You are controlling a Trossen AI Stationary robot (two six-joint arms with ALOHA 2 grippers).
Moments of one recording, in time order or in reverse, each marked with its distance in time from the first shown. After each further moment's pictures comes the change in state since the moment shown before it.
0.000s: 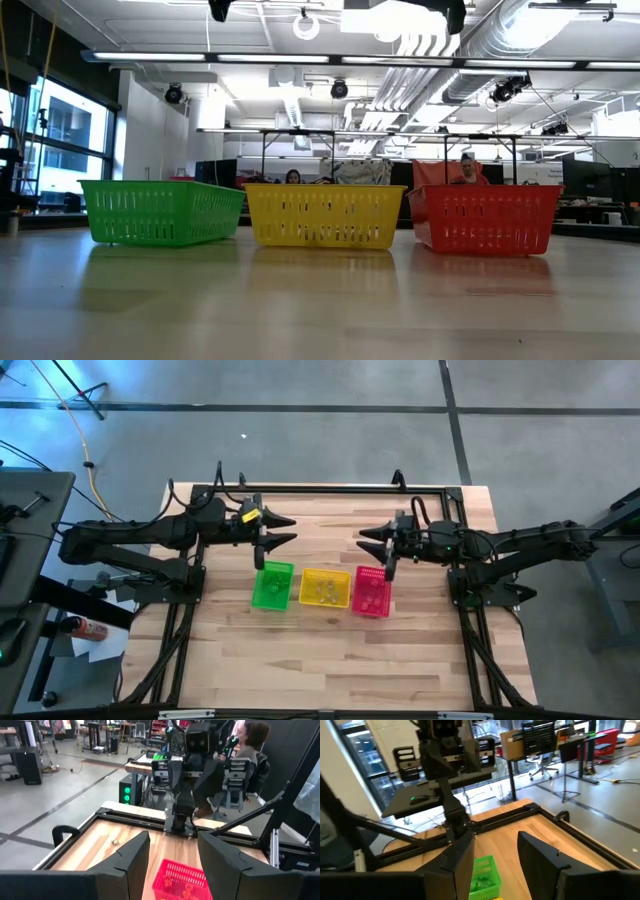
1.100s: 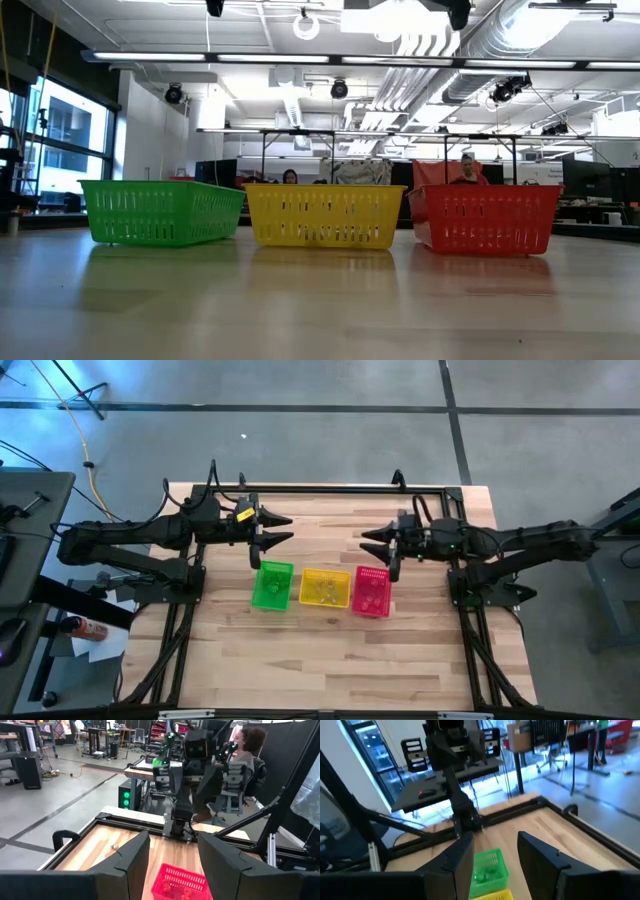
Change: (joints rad) left arm 0.000 -0.031 0.000 -0.008 0.001 -0.001; right arm 0.003 -0.023 0.038 -0.100 -0.043 0.034
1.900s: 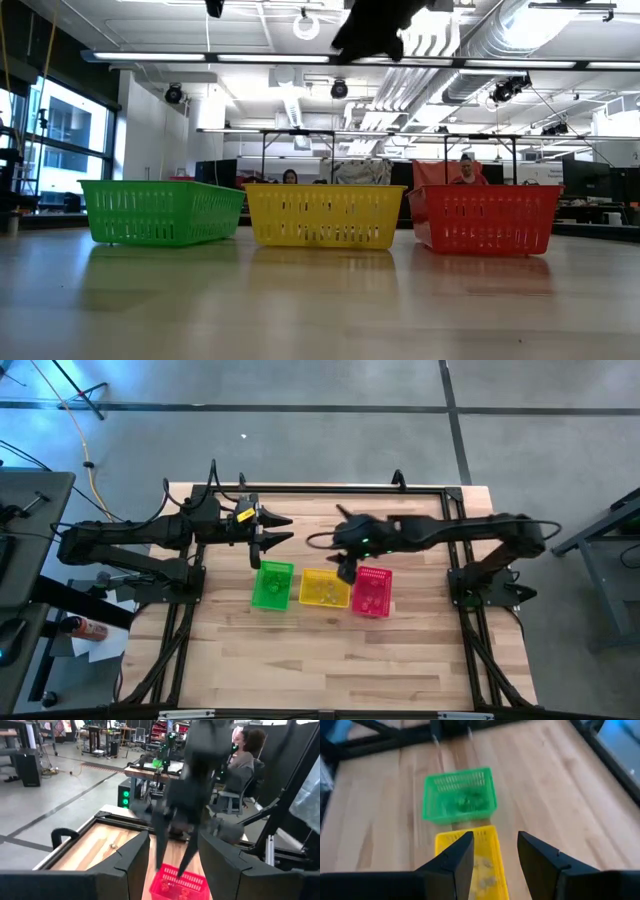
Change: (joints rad) left arm 0.000 0.000 0.000 -0.002 0.000 -0.023; right arm -0.102 0.527 0.496 -0.556 -0.187 -0.090
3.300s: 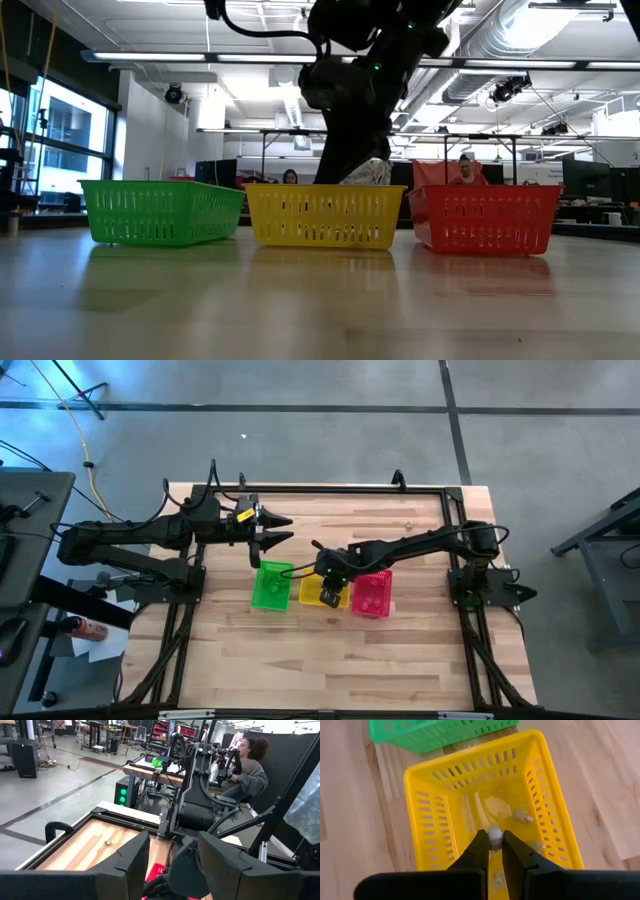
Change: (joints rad) left arm 0.000 0.000 0.000 0.002 0.000 -0.065; right arm 0.039 0.371 -0.019 0.053 -0.109 0.179
